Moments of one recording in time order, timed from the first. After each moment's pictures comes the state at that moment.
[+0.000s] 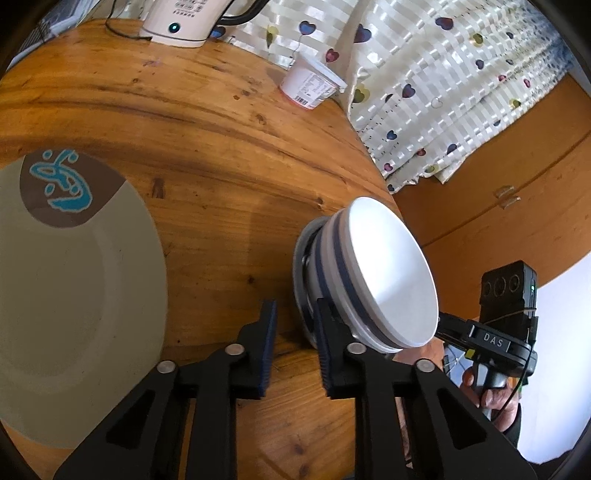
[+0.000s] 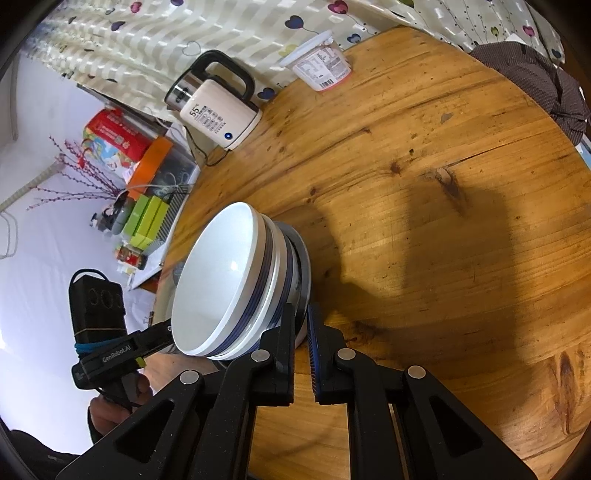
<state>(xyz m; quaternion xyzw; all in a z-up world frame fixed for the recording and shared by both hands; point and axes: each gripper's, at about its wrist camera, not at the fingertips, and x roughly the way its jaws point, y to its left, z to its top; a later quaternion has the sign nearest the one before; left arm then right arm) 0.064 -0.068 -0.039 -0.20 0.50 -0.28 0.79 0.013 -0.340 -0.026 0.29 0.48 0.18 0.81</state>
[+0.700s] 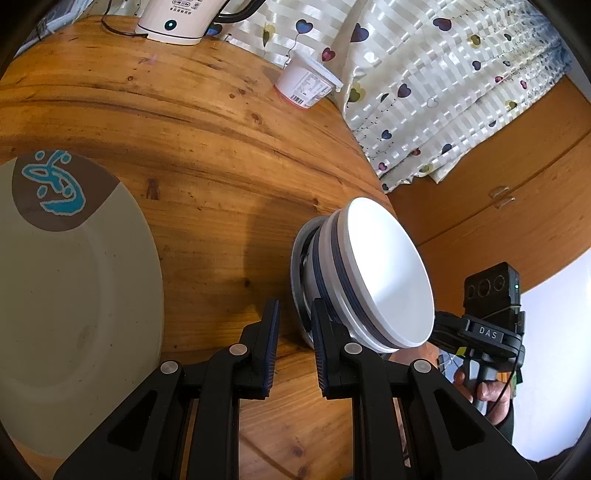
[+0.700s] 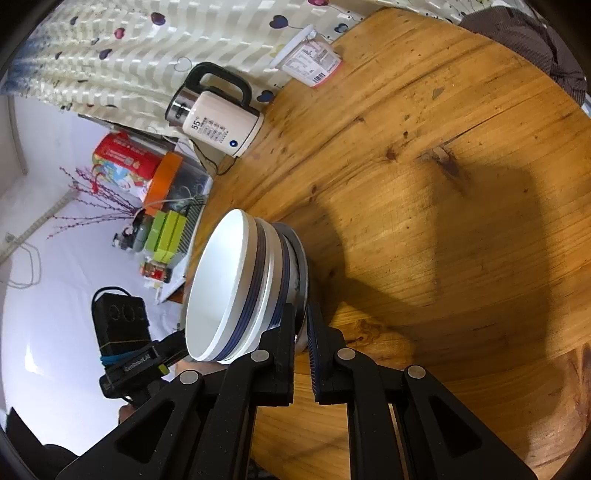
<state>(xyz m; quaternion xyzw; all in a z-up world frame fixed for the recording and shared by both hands) 0.068 -0.065 -0.042 -0.21 0.51 -0.29 0.78 0.013 -0.356 -0.042 0.37 0.47 0.21 0.77</state>
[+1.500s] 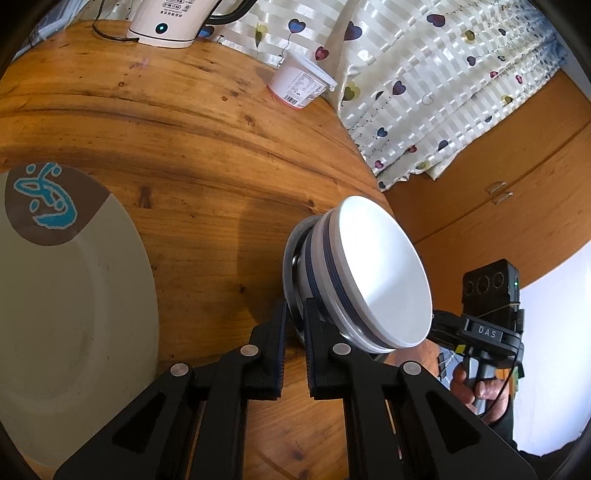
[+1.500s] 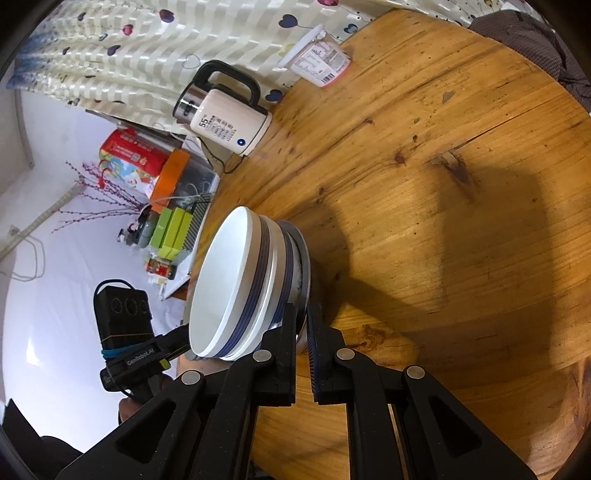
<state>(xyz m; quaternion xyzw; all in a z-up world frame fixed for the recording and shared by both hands) 0.070 -0.067 -0.040 -0.20 0.50 -0.30 0.78 0.012 -0.354 -0.040 0.36 0.47 0.22 0.78</state>
